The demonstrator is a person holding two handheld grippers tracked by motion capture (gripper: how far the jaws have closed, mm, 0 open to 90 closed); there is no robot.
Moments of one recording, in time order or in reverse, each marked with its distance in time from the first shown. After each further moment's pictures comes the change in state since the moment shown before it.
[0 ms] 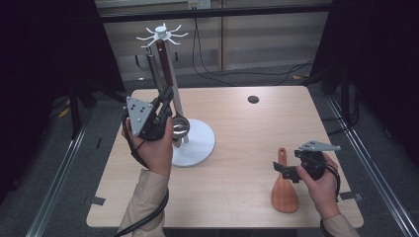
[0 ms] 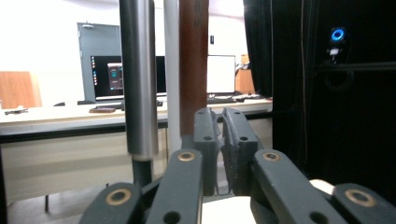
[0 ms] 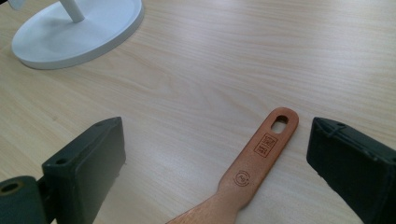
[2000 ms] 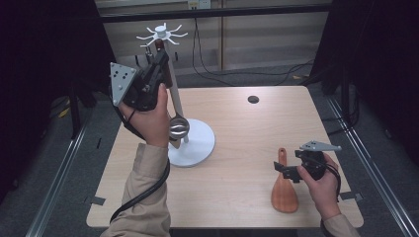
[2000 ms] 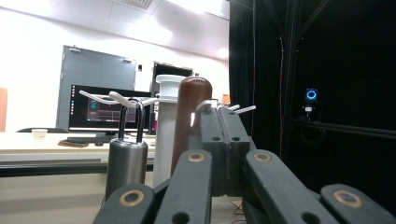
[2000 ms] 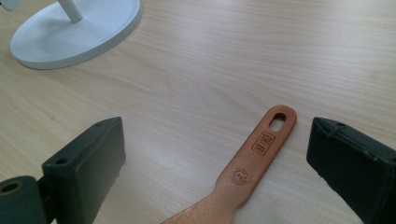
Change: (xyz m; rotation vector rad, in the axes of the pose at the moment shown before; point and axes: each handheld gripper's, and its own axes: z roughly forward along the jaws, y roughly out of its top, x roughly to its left) left arm 0.009 0.056 0.032 -0.146 -0.064 -0.114; right arm -0.003 -0.002 0.000 0.001 0.001 0.011
